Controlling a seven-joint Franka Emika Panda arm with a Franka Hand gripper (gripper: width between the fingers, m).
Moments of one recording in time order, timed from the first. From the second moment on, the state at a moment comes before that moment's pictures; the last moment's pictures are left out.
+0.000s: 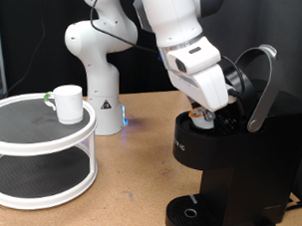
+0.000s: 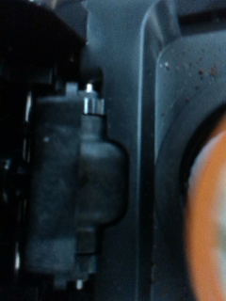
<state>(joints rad) 0.41 -0.13 -0.27 -2.34 0.45 2.36 -0.95</state>
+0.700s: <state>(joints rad) 0.41 -0.14 -0.27 -2.34 0.50 2.34 -0.98</state>
